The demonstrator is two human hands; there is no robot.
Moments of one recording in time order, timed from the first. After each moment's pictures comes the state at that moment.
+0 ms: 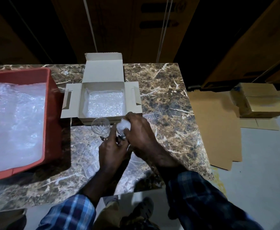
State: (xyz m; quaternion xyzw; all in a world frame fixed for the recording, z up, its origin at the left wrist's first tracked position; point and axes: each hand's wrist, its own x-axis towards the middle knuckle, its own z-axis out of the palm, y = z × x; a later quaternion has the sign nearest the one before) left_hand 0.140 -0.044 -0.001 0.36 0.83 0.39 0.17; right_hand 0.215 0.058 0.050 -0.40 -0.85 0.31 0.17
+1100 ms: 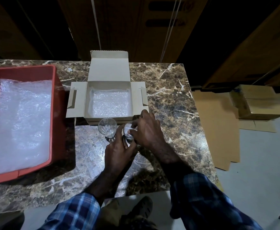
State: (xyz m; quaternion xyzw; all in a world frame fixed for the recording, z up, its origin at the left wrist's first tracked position) left_hand 0.132 -0.044 -0.009 0.38 0.82 0.38 0.19; right_hand 0.205 0.066 0.055 -0.42 -0.89 0.19 0.02
